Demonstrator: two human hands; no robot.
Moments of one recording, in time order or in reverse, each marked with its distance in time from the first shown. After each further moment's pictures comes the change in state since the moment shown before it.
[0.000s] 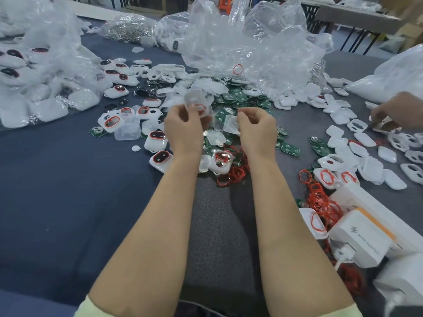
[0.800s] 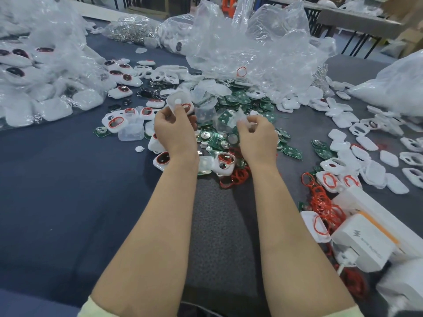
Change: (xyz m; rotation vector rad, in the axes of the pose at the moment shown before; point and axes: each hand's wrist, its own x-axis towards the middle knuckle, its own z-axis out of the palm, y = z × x) left_hand 0.009 0.005 -0.004 -0.389 0.213 -0.141; right_hand 0.000 0.008 0.002 -0.298 -0.015 -0.032
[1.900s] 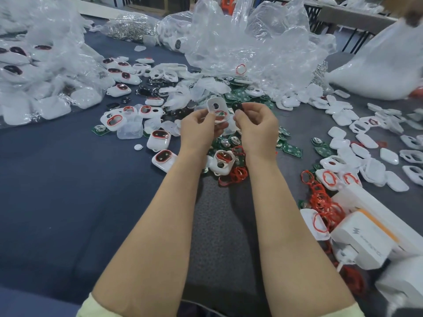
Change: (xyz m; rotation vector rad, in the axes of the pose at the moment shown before) left_hand -0.013 -0.009 0.007 0.249 -0.479 -0.165; right_hand -0.001 -0.010 0.003 0.492 0.076 0.015
